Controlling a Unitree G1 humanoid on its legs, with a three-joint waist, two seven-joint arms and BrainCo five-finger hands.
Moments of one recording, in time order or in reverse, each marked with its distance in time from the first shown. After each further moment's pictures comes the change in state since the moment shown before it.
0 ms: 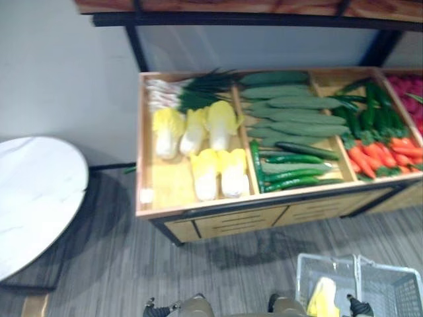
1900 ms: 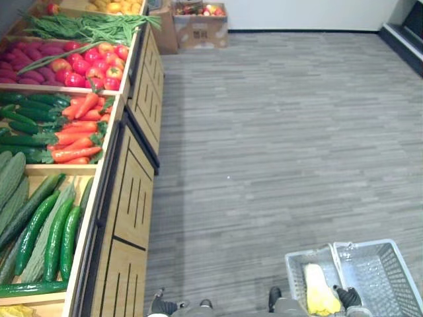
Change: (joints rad) left arm 0.015 0.003 -0.129 -0.021 0.109 -0.017 0.003; right arm -0.003 -0.061 0.244 0.030 -0.039 -0.019 0.001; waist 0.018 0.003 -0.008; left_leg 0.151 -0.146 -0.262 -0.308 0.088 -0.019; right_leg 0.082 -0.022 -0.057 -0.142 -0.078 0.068
